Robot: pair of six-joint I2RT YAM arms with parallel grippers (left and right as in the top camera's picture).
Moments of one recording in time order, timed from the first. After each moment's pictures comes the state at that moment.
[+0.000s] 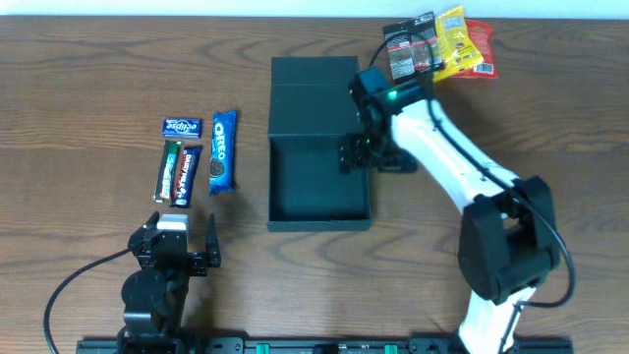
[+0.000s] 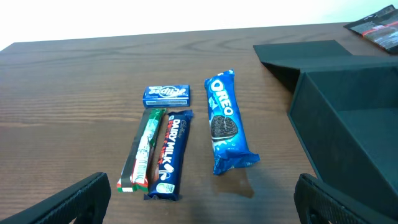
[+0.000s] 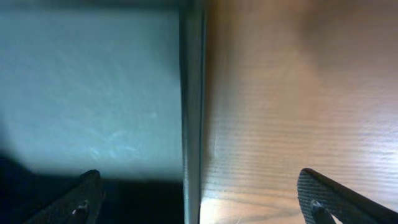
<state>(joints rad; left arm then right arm) -0.05 0.01 0.13 -0.42 -0.01 0.04 0.41 1.97 1.59 -1.11 -0.05 0.41</state>
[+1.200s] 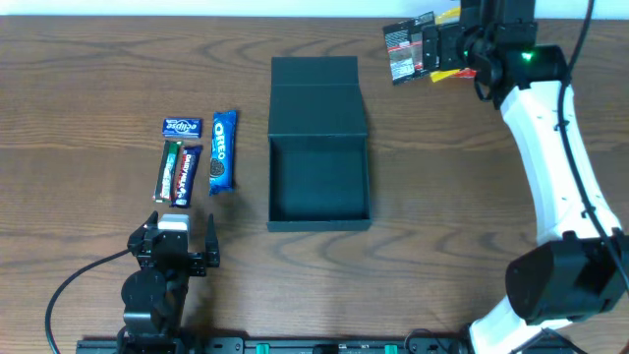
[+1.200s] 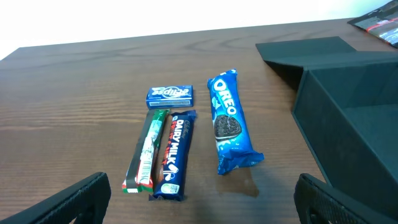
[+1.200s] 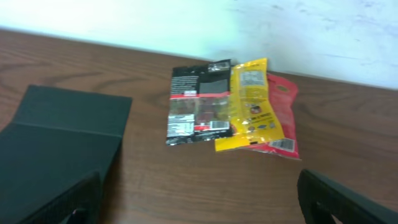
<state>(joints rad) -0.05 0.01 0.13 -0.42 -0.02 0.07 0.08 1.81 1.77 -0.68 0.00 -0.05</state>
